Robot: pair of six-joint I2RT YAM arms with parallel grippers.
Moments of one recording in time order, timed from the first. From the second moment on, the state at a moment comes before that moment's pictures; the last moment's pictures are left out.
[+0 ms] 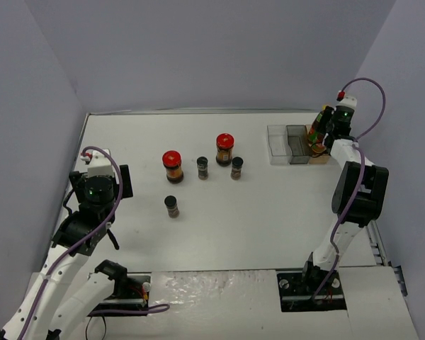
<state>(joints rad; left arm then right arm) -0.37 0.67 0.83 -0.59 -0.61 -0.12 -0.22 1.90 1.35 0.14 0.11 0.10</state>
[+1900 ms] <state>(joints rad) -0.37 0.67 0.83 -0.59 -0.57 -0.12 0.38 1.91 1.48 -0.18 -0.38 -0.16</state>
